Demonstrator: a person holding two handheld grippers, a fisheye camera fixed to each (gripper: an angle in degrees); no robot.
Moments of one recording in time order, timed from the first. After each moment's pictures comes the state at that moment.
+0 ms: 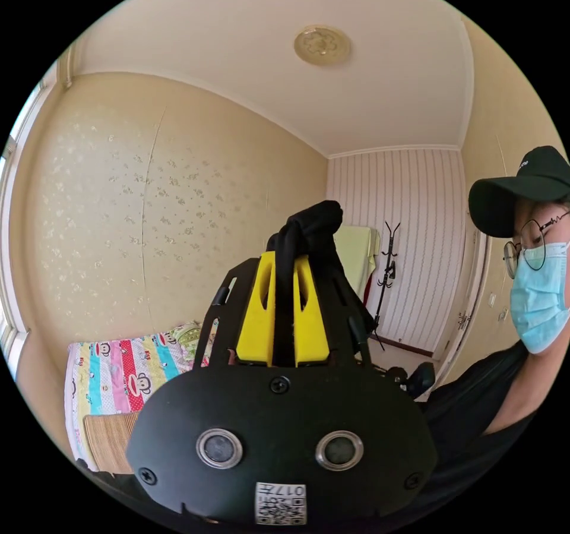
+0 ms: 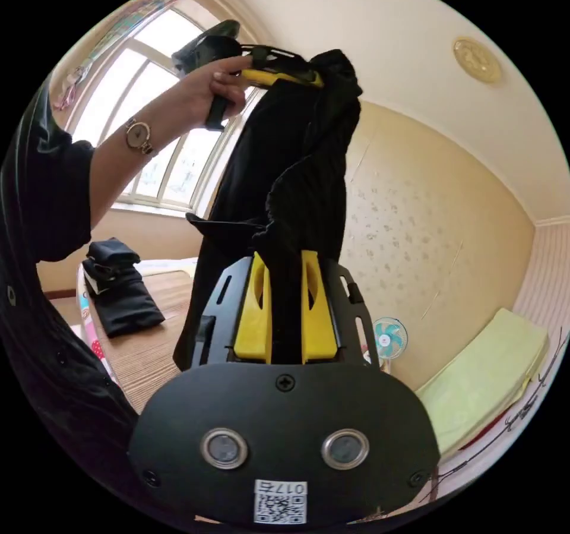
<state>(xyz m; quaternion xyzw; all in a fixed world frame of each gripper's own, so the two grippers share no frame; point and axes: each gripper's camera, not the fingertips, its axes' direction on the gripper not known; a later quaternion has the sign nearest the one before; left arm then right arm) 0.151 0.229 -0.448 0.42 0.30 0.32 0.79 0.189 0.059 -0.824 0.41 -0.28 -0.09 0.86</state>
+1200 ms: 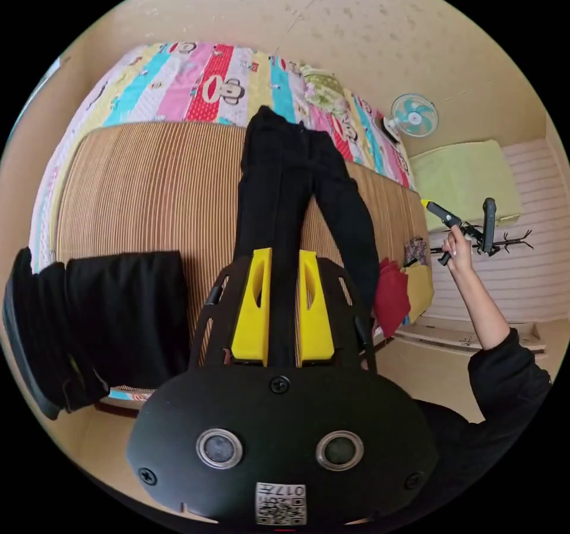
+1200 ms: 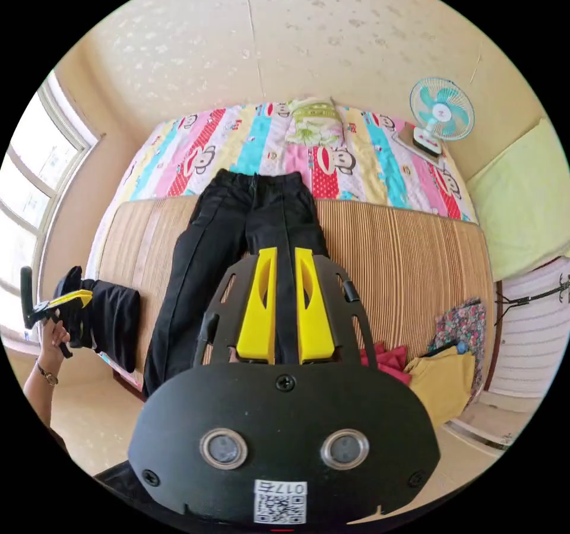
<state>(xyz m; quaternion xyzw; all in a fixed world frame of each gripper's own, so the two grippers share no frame) -0.130 -0.196 0.016 -0.16 0.14 0.05 0.97 0.003 -0.245 -0.282 -0.26 -0.28 -0.03 0.92</state>
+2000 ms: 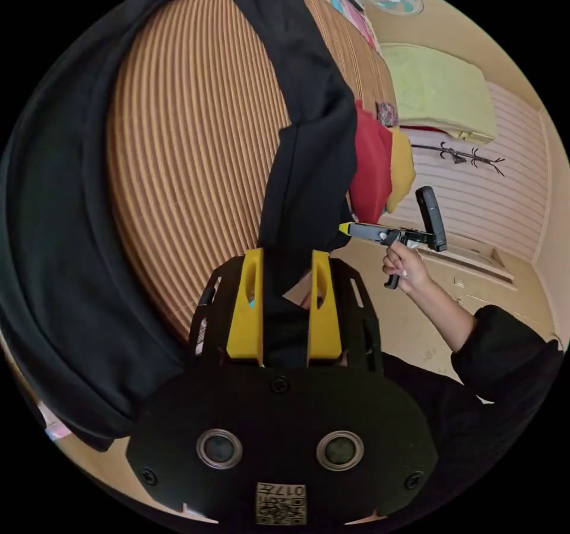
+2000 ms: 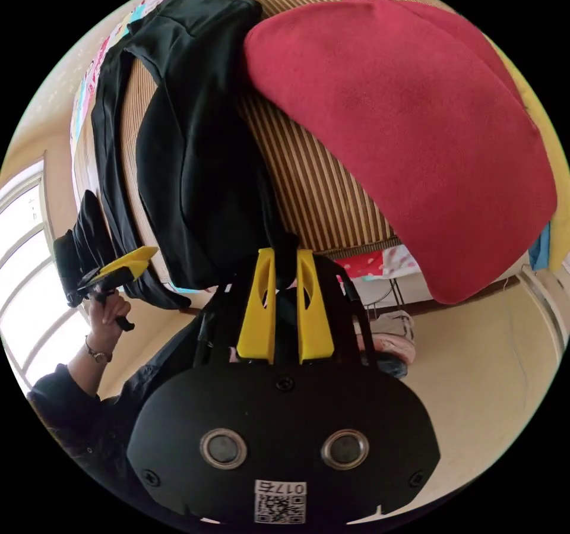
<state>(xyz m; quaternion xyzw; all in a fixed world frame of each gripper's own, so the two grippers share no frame) -0.018 -0.178 0.154 -0.41 0.29 0.16 0.85 0.157 -0.058 -0.239 -0.56 -0.35 0.07 0.75</state>
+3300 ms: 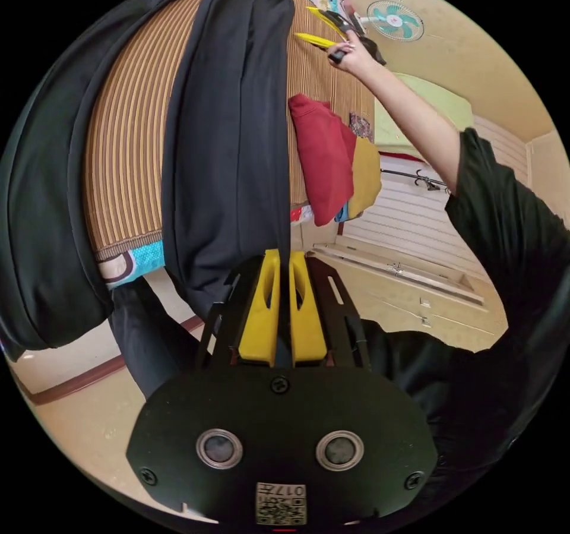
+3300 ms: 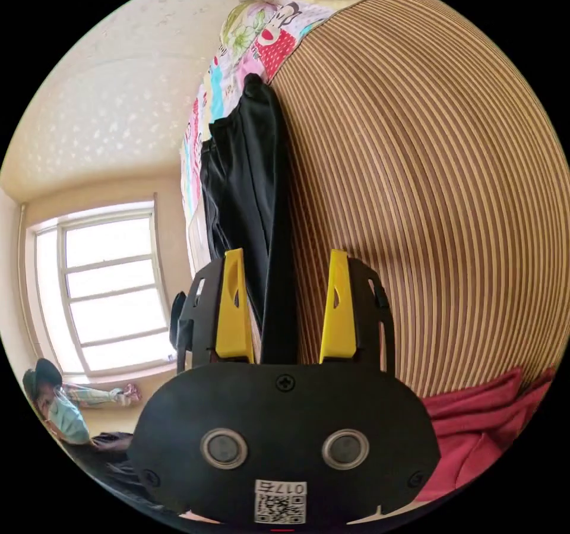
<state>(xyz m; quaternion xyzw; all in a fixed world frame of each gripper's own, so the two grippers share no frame) -0.067 -0.183 -0.003 -0.34 0.35 0.05 0.87 0.158 -0.373 0.022 -0.37 -0.56 0.20 0.71</state>
